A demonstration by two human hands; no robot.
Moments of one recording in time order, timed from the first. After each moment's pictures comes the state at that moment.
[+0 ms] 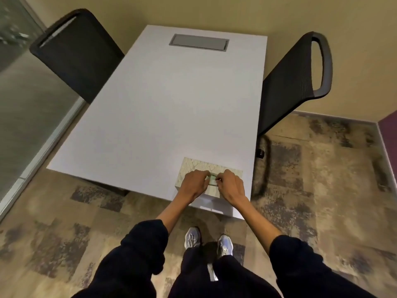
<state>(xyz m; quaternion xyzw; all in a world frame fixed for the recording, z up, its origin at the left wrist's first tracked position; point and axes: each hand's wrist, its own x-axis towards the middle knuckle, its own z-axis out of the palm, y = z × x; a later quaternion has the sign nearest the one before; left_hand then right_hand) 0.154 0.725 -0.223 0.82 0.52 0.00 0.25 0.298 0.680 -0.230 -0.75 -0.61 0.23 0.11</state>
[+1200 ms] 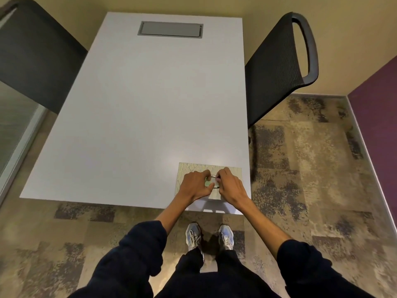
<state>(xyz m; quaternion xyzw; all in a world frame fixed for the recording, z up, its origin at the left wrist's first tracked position) 0.149 0.759 -0.245 0.86 0.43 -0.02 0.27 0.291 0.684 -0.239 -0.75 -0.59 0.25 0.12</state>
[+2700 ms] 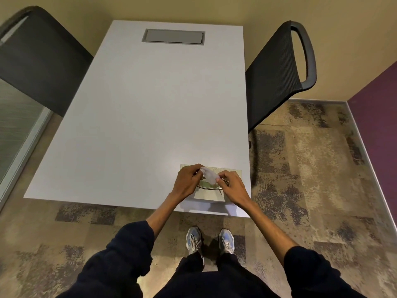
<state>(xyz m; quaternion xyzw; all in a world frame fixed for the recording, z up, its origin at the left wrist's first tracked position) 0.127 0.770 -0.226 0.74 0.45 0.19 0.46 0.301 0.679 -0.243 -0.71 -0.52 0.35 0.30</state>
